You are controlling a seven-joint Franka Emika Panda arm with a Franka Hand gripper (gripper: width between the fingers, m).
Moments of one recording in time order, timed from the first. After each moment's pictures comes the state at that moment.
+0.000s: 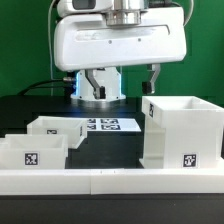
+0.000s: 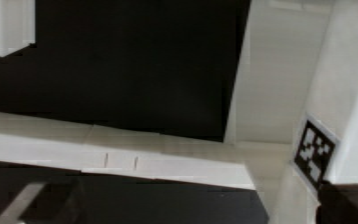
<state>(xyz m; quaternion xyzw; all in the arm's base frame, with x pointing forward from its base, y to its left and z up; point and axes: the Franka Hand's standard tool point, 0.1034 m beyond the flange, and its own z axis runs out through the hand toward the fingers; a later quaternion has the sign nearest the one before) 0.602 -0.003 0.130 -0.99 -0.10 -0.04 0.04</state>
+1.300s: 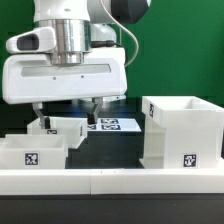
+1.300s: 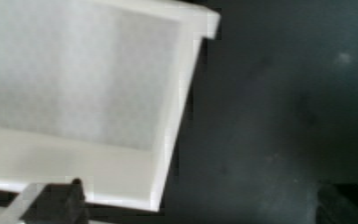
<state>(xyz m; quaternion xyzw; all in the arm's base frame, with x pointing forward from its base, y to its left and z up) 0.562 -0.090 0.069 -0.99 -0.12 -0.05 0.02</state>
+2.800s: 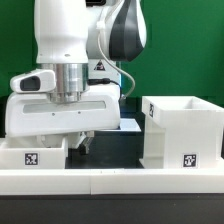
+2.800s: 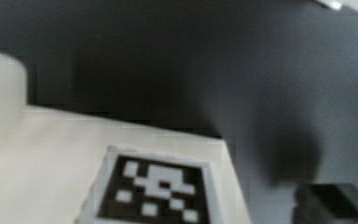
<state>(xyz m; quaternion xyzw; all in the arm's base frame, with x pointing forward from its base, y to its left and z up) 0.531 -0.097 0.004 -0.99 -0.11 -0.03 0.01</state>
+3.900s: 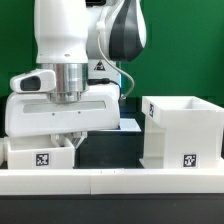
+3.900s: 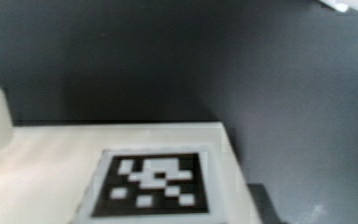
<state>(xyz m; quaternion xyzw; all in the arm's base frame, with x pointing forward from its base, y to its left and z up) 0.532 -0.096 0.005 -0.99 -0.13 -0.03 0.00</state>
